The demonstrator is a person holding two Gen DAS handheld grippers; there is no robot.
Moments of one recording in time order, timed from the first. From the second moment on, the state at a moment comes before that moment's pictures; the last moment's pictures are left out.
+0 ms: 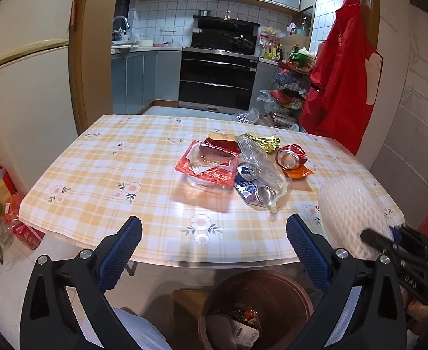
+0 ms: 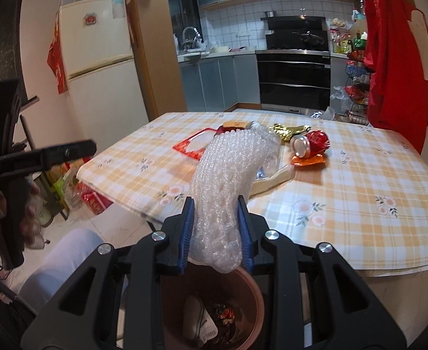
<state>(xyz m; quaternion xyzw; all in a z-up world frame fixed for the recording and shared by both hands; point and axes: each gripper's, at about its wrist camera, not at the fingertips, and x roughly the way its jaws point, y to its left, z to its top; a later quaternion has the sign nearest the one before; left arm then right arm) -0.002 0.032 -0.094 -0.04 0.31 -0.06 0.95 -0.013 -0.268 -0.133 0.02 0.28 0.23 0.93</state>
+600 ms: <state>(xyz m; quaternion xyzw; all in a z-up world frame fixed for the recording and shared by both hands) 0.000 0.041 -0.100 -0.06 0.32 -0.05 0.94 -0.017 -0.243 -0.153 -0.02 0.32 0.26 0.91</state>
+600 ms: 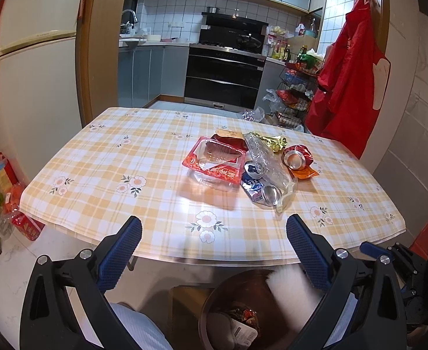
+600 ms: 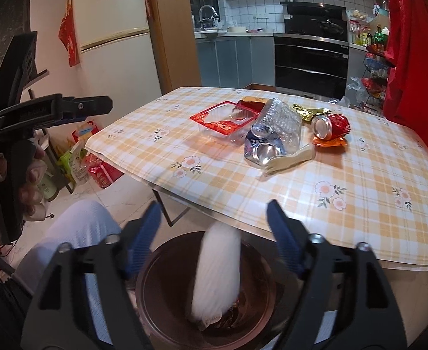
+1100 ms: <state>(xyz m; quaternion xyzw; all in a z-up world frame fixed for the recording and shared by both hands) 0.005 0.035 -0.111 -0.06 0.34 -0.06 0.94 -0.003 -0.261 -0.166 -0.03 0.34 0.16 0.93</state>
